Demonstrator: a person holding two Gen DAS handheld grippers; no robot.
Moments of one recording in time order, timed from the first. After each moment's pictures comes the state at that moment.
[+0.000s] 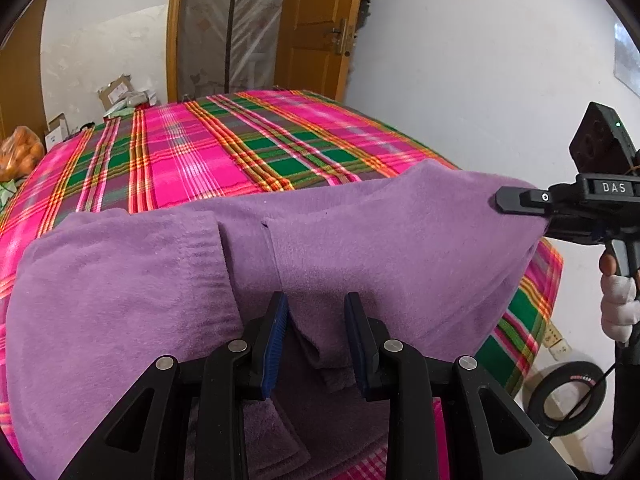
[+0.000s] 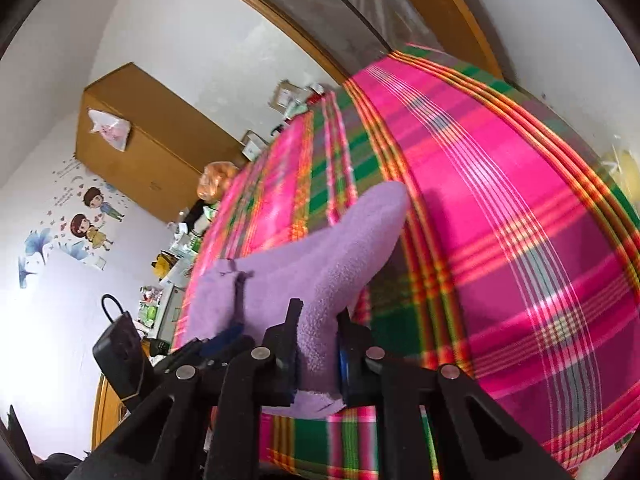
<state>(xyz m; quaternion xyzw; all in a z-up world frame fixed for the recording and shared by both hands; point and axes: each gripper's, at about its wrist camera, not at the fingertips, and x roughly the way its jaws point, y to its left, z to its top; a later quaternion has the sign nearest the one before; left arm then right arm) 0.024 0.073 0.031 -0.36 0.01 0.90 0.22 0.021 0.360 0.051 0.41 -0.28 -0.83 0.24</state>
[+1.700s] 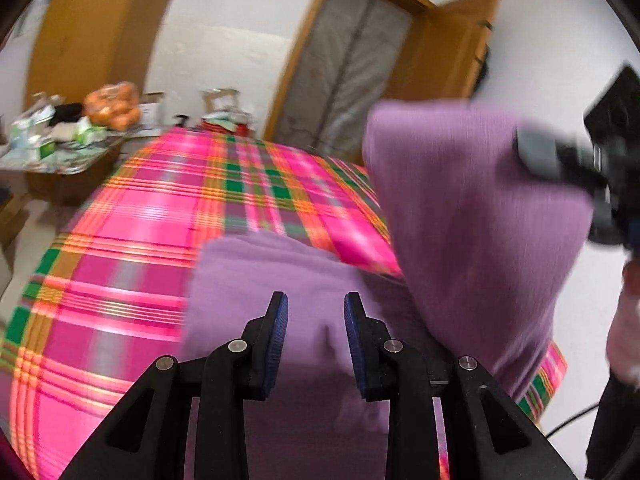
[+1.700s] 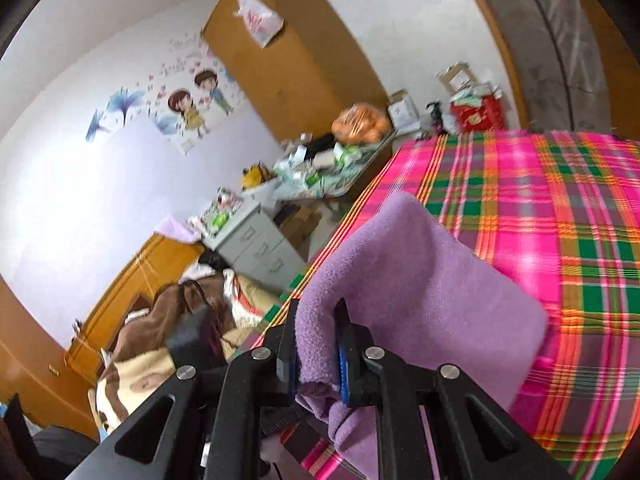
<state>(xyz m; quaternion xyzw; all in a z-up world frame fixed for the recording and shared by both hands) 0.043 -0.107 0.060 -0.27 -0.16 0.95 0.09 0.011 0.087 0.165 0.39 -0.09 -0.80 0.45</state>
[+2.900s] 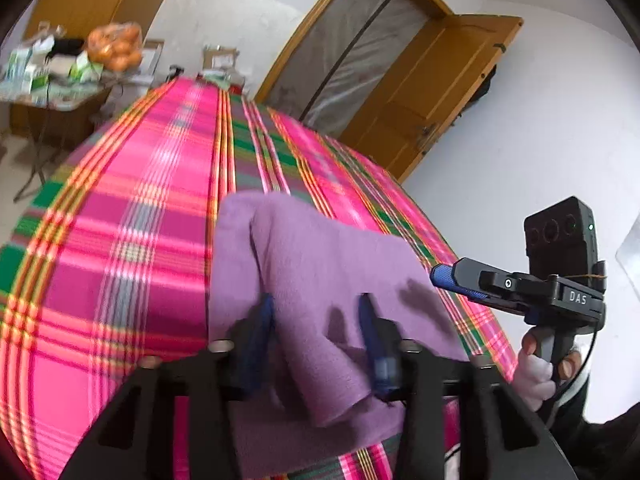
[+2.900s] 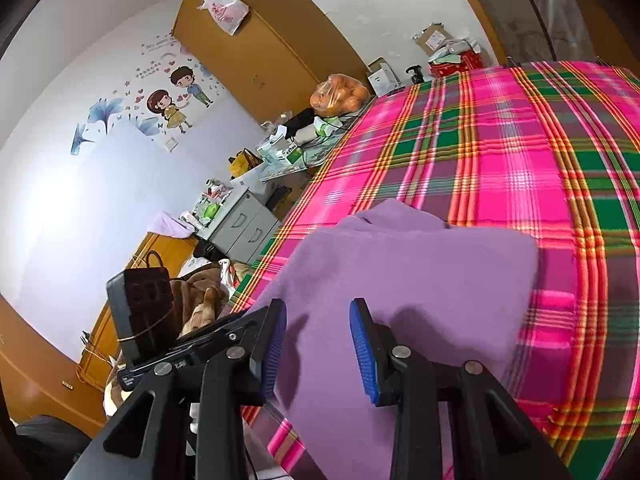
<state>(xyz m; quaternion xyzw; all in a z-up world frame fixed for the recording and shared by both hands) 0.055 -0.150 0.034 -0.32 -0.24 0.90 0.16 -0.009 0.116 0.081 0.43 -0.14 -0.78 0.44</state>
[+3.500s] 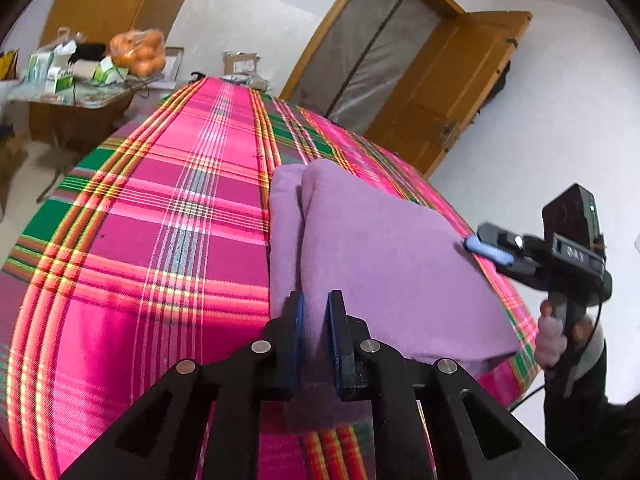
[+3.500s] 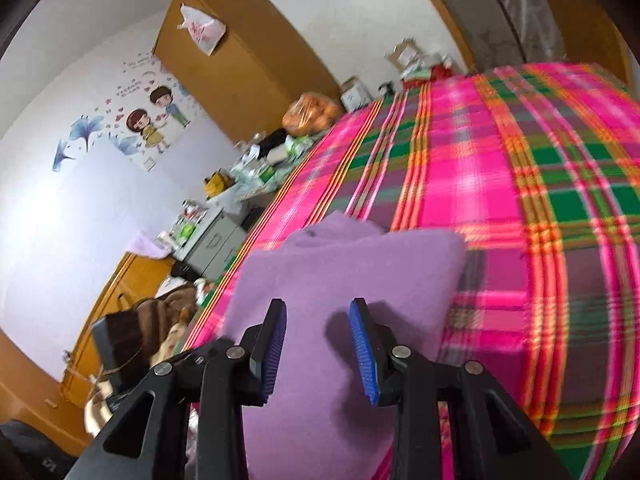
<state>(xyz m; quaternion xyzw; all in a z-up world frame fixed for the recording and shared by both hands) 0.090 -0.165 0.004 -0.32 -0.22 0.92 0.12 -0.020 0.147 0.065 0.40 -0.14 -0.82 0.39</state>
